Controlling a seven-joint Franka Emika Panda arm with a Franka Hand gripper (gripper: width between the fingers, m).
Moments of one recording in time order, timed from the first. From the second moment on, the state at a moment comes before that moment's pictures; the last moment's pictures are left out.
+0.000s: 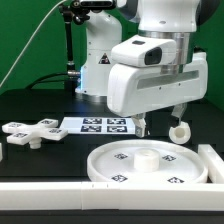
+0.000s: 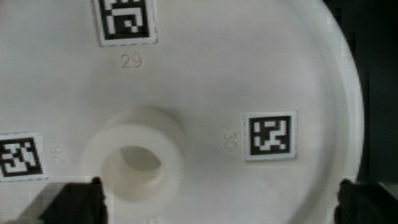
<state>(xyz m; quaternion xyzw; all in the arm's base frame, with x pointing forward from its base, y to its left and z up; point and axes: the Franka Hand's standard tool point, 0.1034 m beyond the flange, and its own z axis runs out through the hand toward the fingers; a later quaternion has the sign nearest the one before) 0.541 0.061 0.062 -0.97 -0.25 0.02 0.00</state>
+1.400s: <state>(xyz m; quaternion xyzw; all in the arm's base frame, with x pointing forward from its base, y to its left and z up) 0.471 0.112 0.036 -0.98 0.21 0.04 0.04</state>
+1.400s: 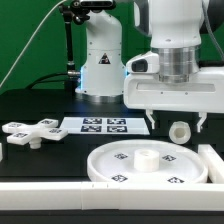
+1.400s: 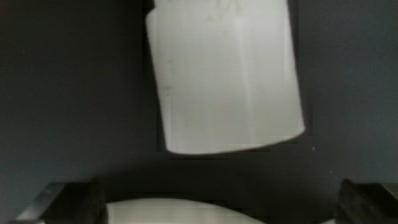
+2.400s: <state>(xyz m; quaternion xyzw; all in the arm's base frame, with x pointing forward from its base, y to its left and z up) 0.474 0.107 0.038 -0.93 0.17 0.31 0.09</state>
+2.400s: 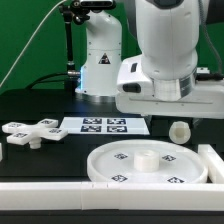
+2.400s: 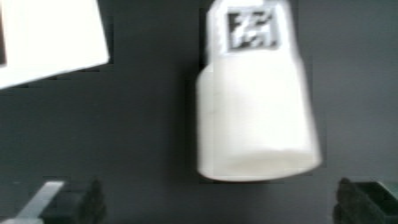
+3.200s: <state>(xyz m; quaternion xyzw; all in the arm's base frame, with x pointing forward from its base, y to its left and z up) 0.466 0.114 0.037 -0.88 0.16 0.44 0.12</state>
